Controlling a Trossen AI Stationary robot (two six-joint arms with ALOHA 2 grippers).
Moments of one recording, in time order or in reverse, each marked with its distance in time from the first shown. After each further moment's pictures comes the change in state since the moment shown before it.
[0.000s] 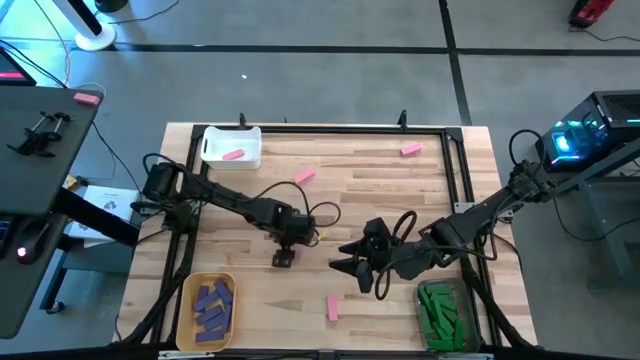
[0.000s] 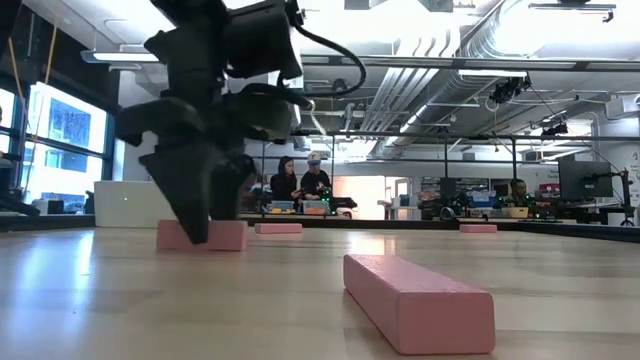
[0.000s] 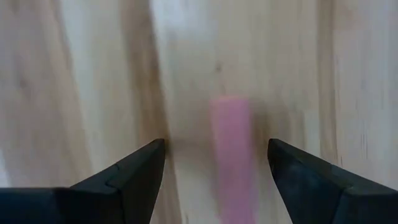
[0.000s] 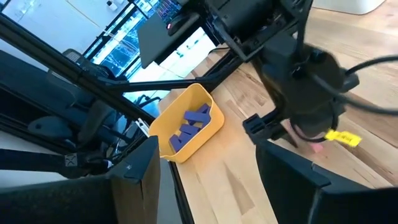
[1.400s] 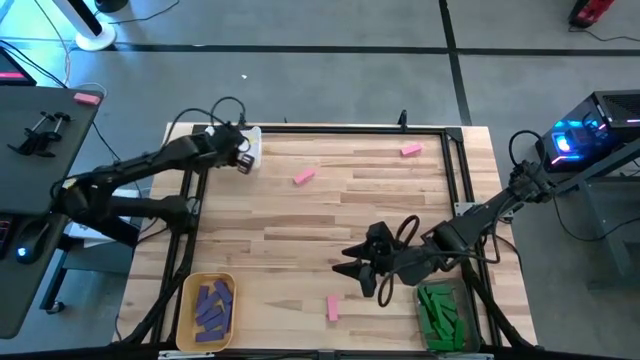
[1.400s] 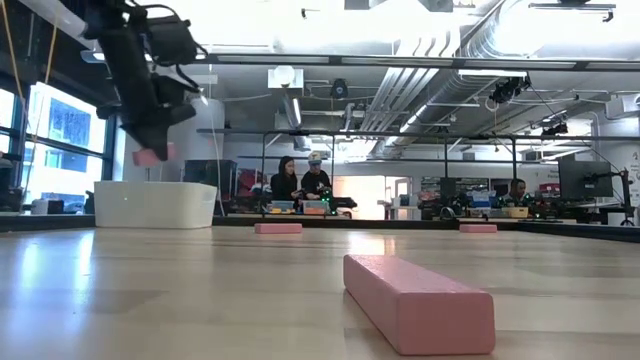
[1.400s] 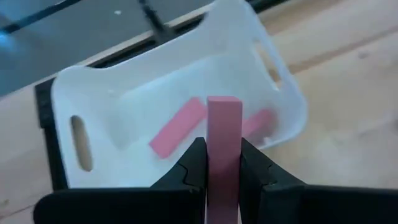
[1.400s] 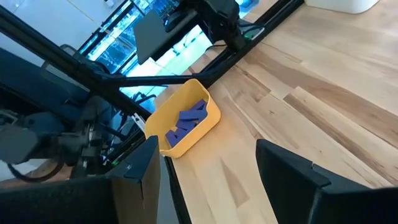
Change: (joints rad) left arm 0.769 -0.754 -0.311 -0.196 -0.518 -0.368; right arm 0.027 0.000 0.000 -0.030 0.030 0.008
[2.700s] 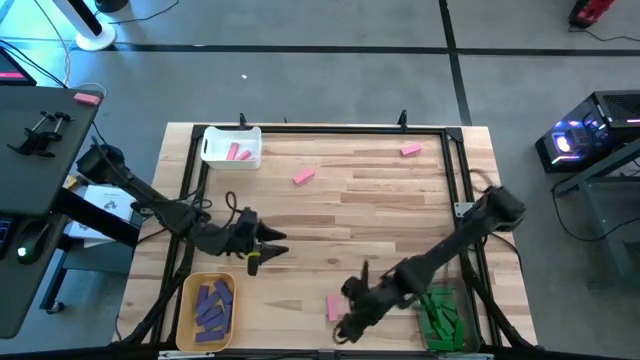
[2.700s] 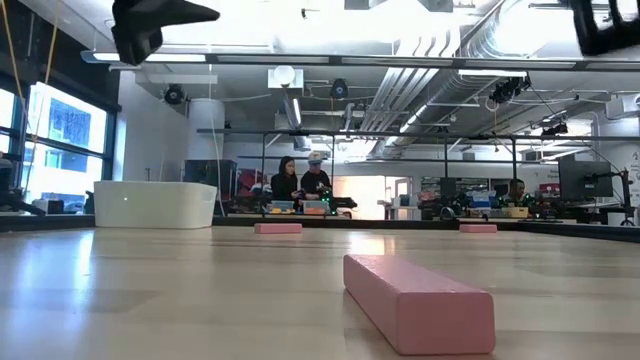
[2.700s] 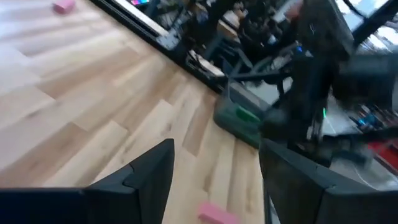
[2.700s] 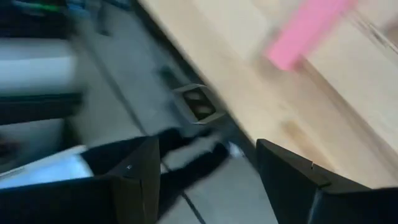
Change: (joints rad) left arm -1.173 0.042 -0.136 0.943 -0.152 -0.401; right arm 0.041 0.361 0.047 -0.029 -0.672 0.489
